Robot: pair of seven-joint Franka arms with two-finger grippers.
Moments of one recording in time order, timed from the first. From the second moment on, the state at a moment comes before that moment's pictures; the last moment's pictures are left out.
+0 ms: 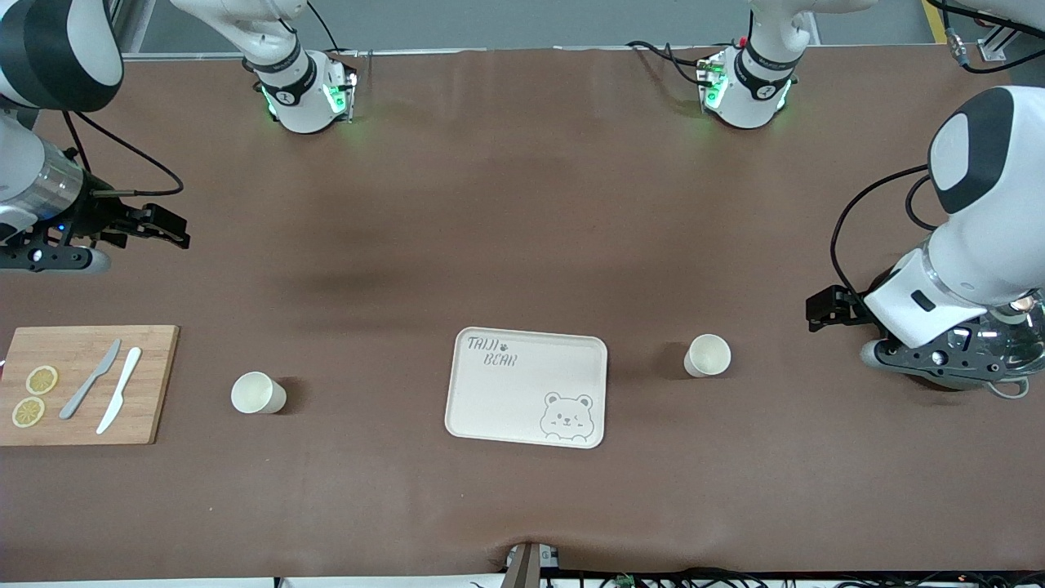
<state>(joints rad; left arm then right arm) -0.07 0.38 -0.10 -1.29 0.05 1.69 0.01 -0.12 -0.03 0.11 -1.82 0.01 1.72 0.02</state>
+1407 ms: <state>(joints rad) -0.08 0.41 -0.11 -1.85 0.00 2.30 0.00 -0.07 0.40 0.11 -1.64 0.00 2.04 0.02</state>
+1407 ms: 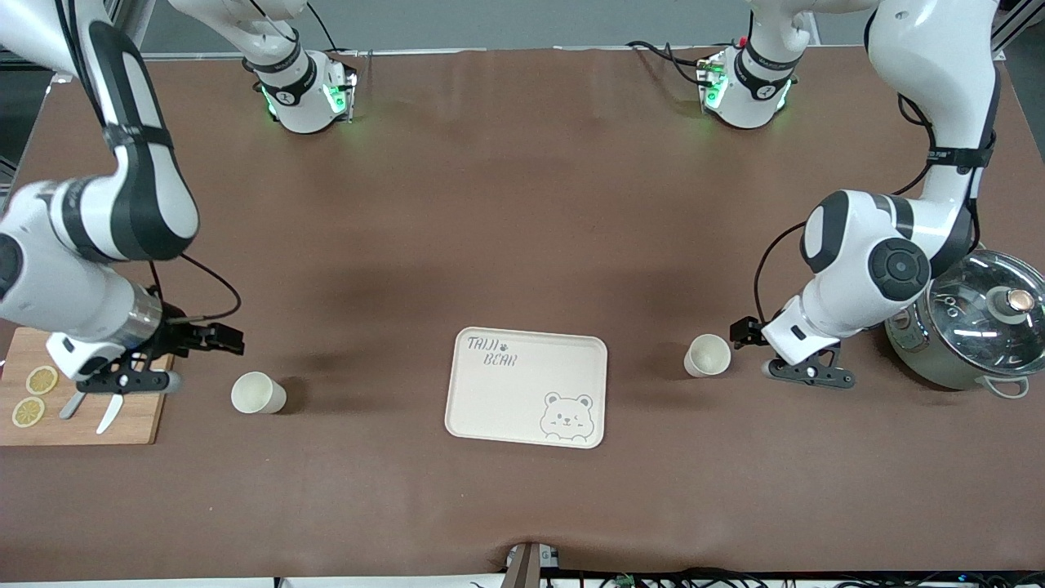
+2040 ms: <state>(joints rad) -0.16 0.49 -0.11 -1.92 0.00 2.52 -0.10 -0.13 0.56 0.10 -1.56 0.00 2.08 -0.07</state>
